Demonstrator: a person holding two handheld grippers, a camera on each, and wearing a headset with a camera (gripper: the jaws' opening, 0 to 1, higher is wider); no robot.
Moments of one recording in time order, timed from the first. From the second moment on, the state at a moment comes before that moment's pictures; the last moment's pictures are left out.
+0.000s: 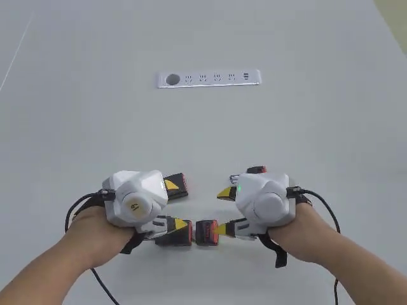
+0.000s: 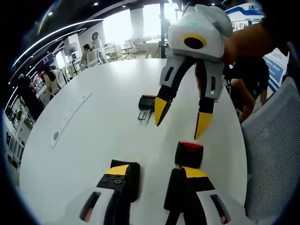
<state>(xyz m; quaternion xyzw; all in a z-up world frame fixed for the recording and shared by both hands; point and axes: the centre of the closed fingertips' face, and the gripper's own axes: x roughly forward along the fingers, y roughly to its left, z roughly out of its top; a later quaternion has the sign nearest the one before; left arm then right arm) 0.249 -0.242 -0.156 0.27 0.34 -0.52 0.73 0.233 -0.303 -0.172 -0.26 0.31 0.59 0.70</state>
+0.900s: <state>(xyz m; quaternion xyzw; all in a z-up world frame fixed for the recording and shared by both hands) 0.295 -0.203 -0.197 0.31 0.39 -0.50 0.71 0.314 -0.386 -0.196 -0.32 0.33 0.53 0.71</state>
